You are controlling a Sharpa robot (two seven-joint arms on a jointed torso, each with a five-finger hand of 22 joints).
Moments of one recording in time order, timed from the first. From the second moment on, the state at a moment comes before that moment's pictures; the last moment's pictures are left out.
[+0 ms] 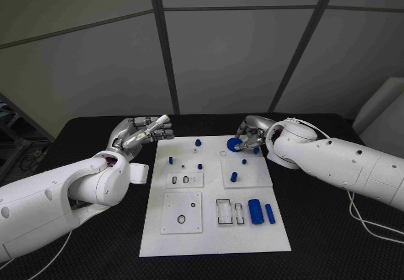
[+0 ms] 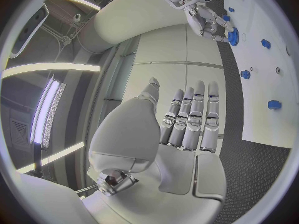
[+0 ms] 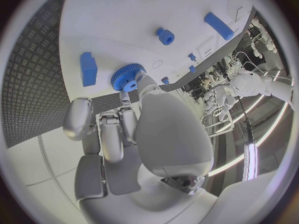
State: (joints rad) left arm 1.13 -0.90 0.09 1.61 -0.06 -0.43 0.46; left_hand 1.35 -0.04 0.05 0.13 0.07 1.00 0.21 0.08 0.07 1.04 0.17 0.10 0.06 1.11 0.12 0.15 0.11 0.18 0.87 0.23 0.35 0.15; right arm 1.21 -0.66 0.11 1.23 -1.46 -0.16 -0.28; right_hand 1.45 -0.12 0.05 0.20 0.27 0.93 0.15 0.20 0.08 1.42 0.07 1.41 1.31 1.47 -0.01 1.56 1.31 0.10 1.33 0.10 1.34 1.13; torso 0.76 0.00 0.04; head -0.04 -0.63
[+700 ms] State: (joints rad) left arm 1.13 -0.90 0.09 1.61 -0.06 -0.42 0.46; left_hand 1.35 -0.04 0.05 0.13 0.07 1.00 0.21 0.08 0.07 1.04 0.17 0.10 0.06 1.11 0.12 0.15 0.11 0.18 0.87 0.23 0.35 0.15; right arm 1.21 -0.65 0.11 1.23 -1.52 -0.16 -0.28; right_hand 1.47 -0.10 0.07 0.18 0.26 0.98 0.14 0.22 0.08 1.44 0.06 1.43 1.31 1.47 -0.01 1.56 1.31 0.10 1.34 0.10 1.35 1.14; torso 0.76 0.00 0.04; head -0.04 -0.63
